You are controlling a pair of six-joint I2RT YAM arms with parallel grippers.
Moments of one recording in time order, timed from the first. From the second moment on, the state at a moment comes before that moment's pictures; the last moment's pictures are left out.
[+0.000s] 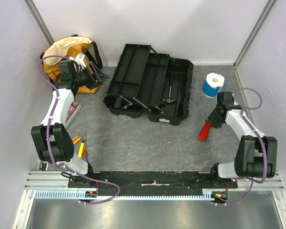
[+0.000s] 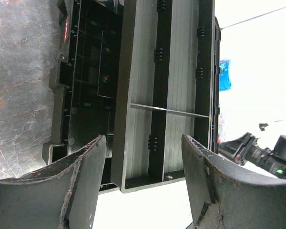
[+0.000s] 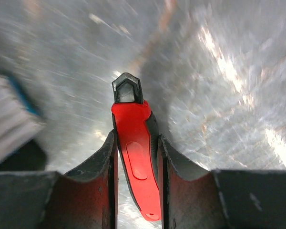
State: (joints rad) left arm 0.10 1.58 1.36 -0.34 0.66 -0.52; right arm -0.08 1.39 0.80 -0.58 0.08 0.65
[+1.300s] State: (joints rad) left arm 0.10 1.50 1.35 -0.41 0.60 -0.49; right arm 0.49 1.99 1.76 -0.28 0.04 0.85
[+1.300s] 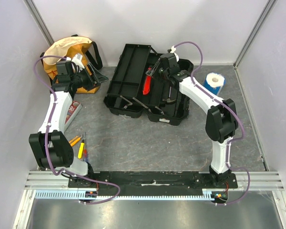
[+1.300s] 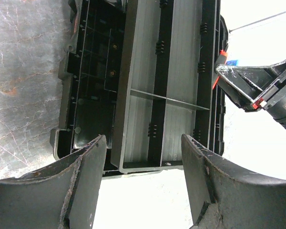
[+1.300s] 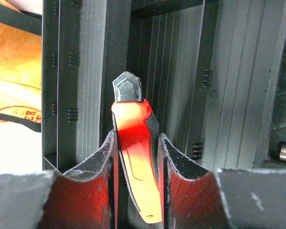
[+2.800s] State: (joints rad) left arm 0.19 1.18 0.95 -0.63 0.03 -0.60; right arm 0.46 1.60 1.67 -0.47 0.29 0.88
